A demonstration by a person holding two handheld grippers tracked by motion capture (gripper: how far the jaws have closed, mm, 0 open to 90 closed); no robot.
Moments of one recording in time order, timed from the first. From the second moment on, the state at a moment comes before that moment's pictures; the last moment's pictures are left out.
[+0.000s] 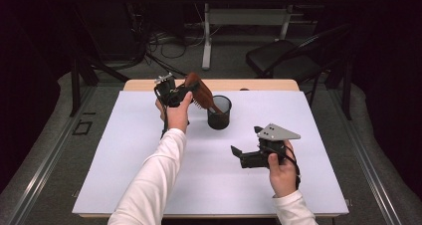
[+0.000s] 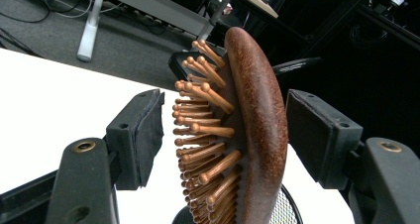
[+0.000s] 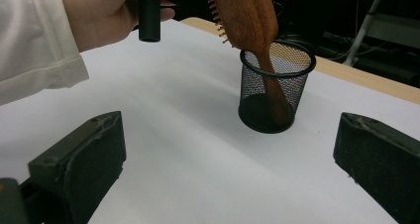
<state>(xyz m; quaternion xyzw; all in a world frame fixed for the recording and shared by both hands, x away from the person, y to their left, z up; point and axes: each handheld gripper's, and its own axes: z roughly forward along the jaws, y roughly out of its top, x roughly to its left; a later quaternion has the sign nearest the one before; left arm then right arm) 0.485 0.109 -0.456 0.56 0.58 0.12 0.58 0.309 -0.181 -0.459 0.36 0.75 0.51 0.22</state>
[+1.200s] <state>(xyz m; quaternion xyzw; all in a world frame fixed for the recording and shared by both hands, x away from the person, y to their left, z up) 0.472 0.134 -0.430 0.54 0.57 0.15 0.60 0.309 -0.179 -0.462 0.36 0.76 0.50 0.22</state>
